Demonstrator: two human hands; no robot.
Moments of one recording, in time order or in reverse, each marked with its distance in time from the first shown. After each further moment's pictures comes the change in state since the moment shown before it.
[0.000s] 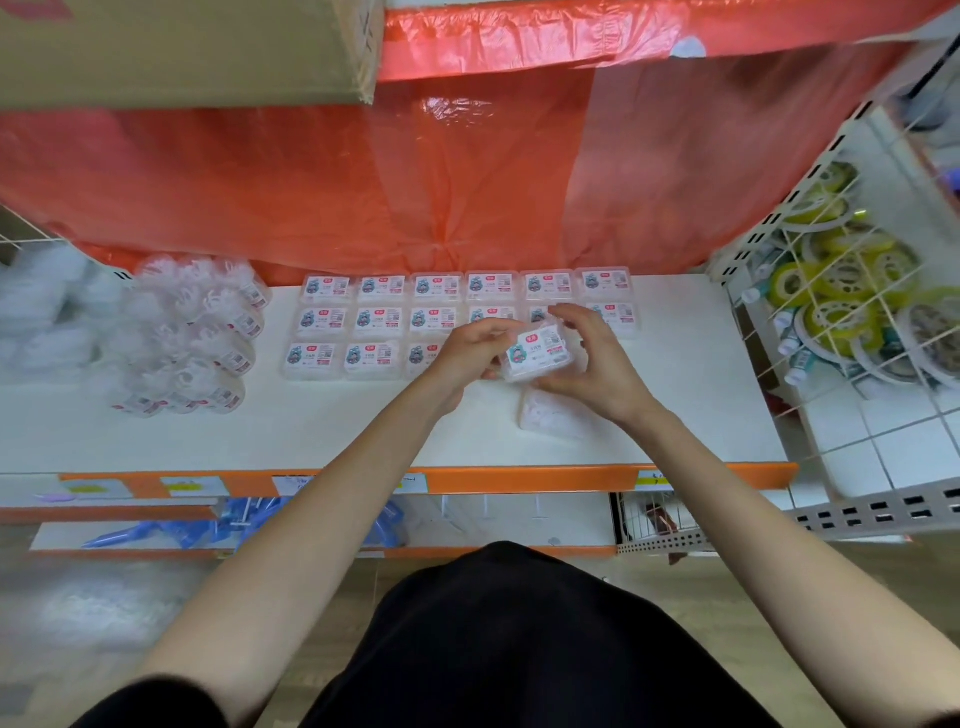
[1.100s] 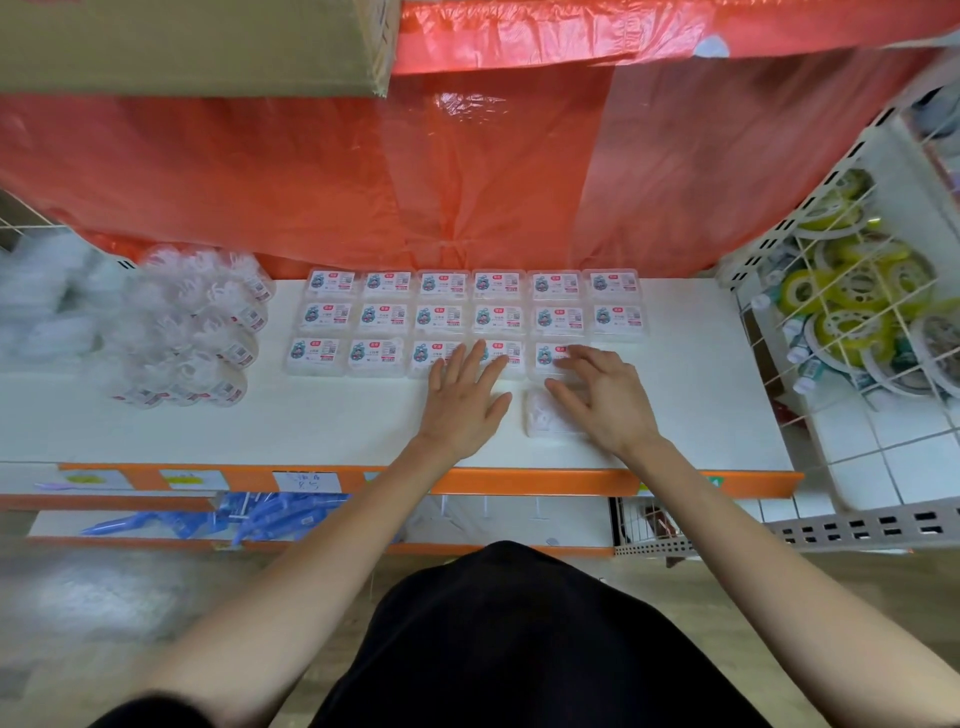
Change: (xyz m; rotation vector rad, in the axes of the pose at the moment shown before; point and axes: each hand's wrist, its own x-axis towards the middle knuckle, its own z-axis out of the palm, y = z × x) left_hand -0.011 -0.076 -0.003 1.208 0.135 0.275; right_hand -0.021 0.030 0.016 -0.516 -0.015 0.026
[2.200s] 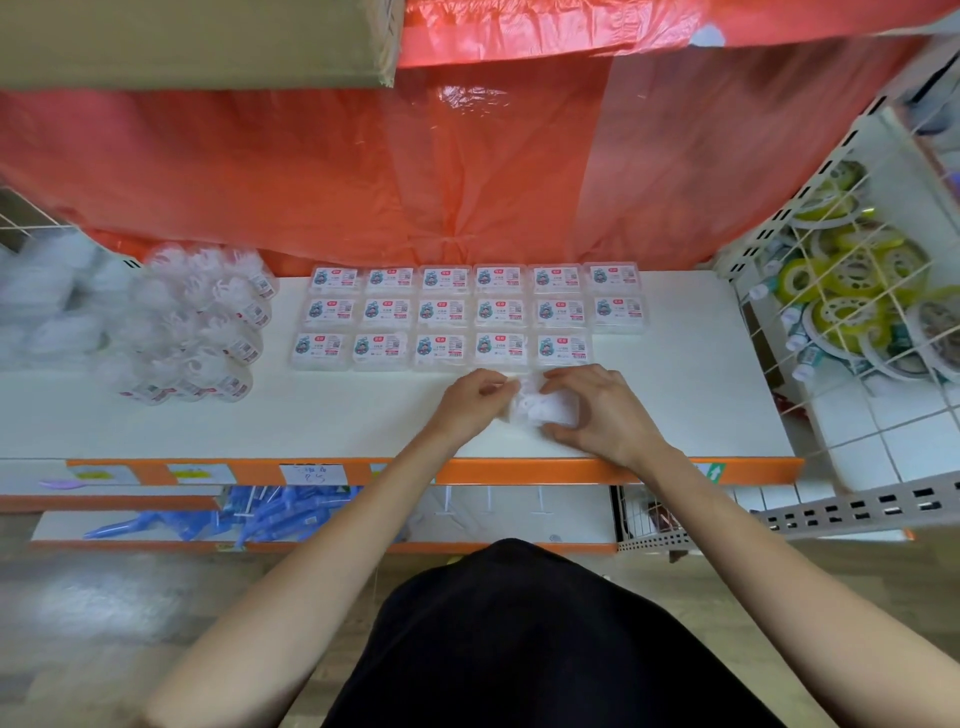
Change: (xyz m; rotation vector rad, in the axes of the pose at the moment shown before) left_hand -0.012 0.013 -0.017 -0.991 -0.156 -0.348; right_hand -0.020 0.000 0.006 0.095 -0.053 -0.202
